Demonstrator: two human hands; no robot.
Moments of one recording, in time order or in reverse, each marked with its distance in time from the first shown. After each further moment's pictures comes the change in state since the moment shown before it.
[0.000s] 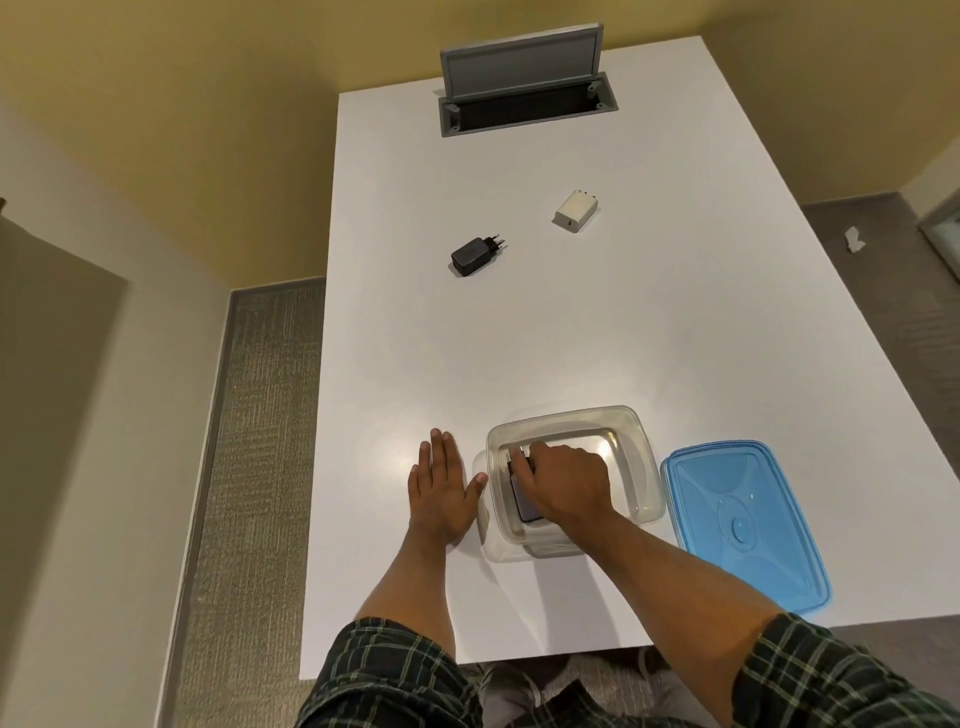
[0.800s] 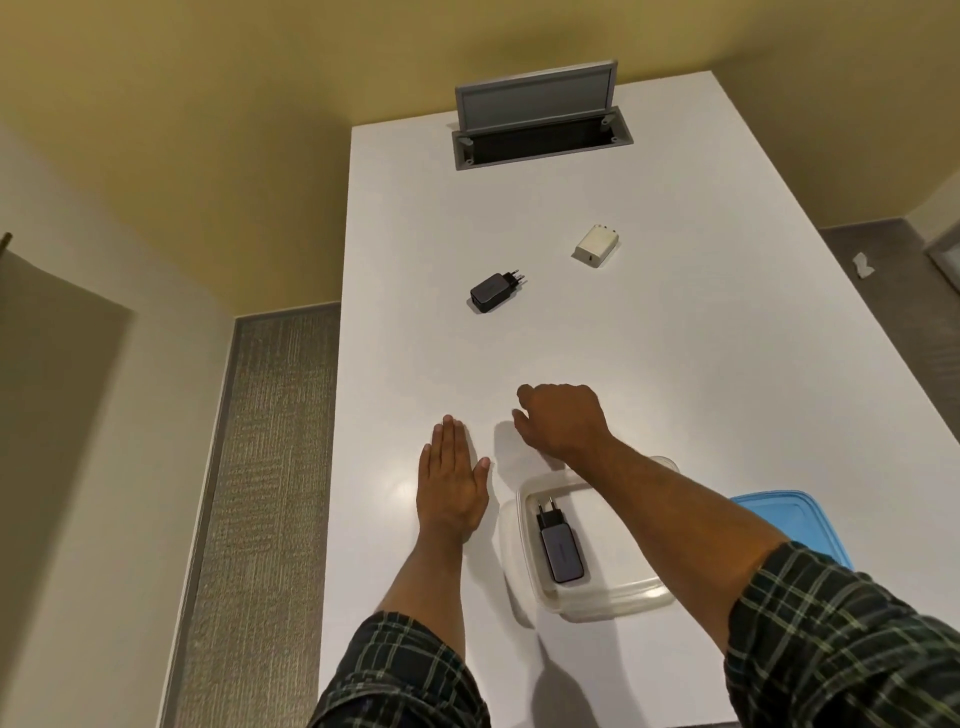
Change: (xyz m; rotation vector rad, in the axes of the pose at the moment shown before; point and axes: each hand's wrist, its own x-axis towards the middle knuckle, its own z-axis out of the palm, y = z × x) left_hand 0.032 0.002 -0.035 0.046 0.250 0.107; right_hand 0.102 -0.015 -0.037 -0.192 0.029 -0.248
